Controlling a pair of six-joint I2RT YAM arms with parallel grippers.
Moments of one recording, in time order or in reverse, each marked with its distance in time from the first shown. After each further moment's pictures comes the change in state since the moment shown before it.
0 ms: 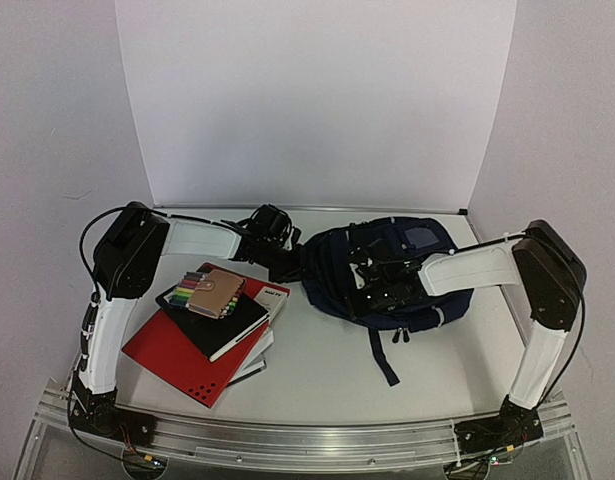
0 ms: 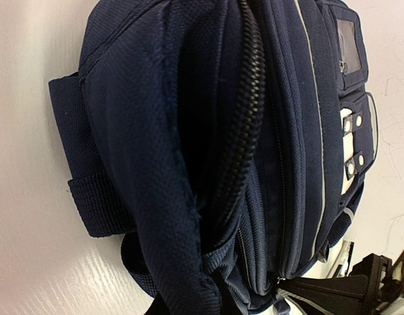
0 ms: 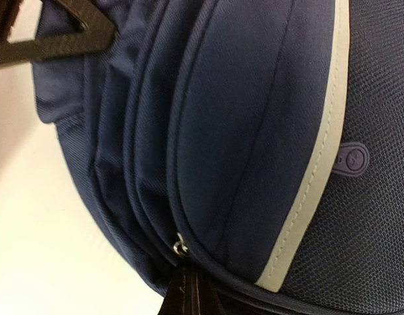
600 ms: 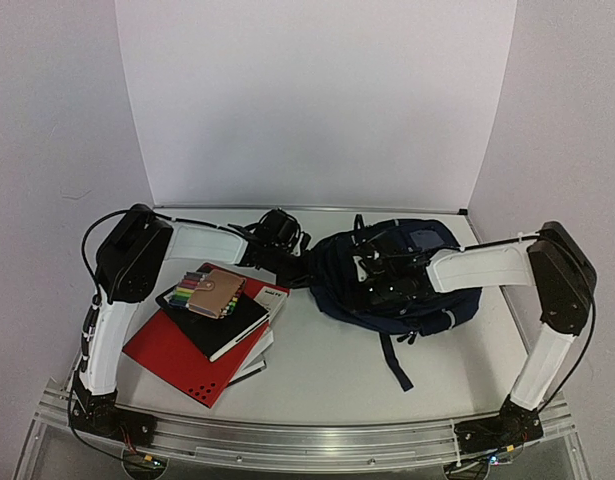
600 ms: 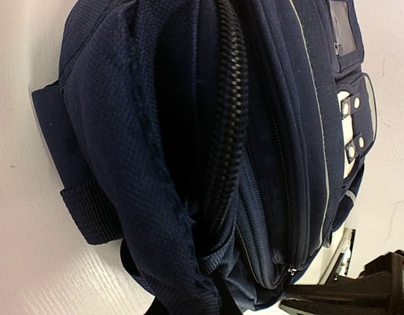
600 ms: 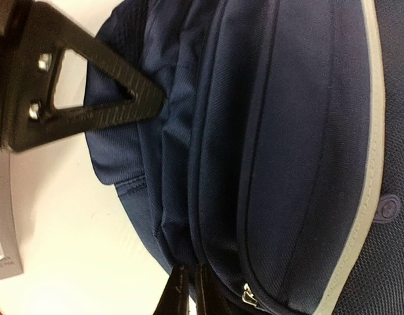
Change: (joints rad) left arm -0.049 -0.004 -0.009 0.006 0.000 0.009; right arm -0.003 -0.078 -0.003 -0.016 -0.064 0.092
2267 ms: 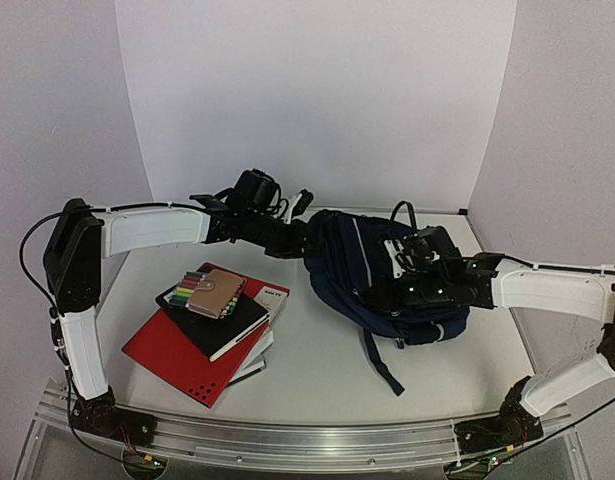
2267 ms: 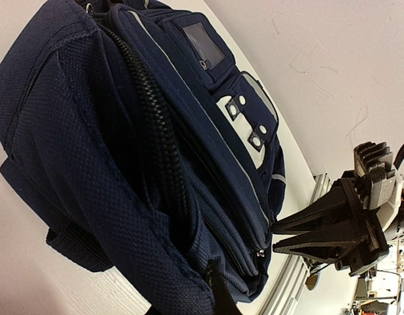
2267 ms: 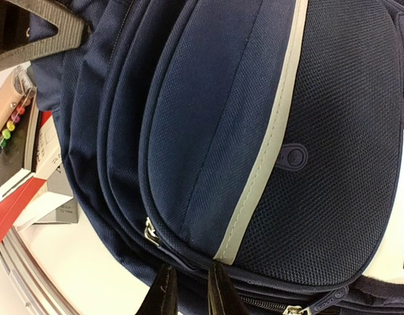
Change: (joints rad) left arm -0.012 -0.334 -0.084 -0.076 0.083 0.272; right arm 0.001 -0.400 -0.204 -0.045 -0.074 -0.011
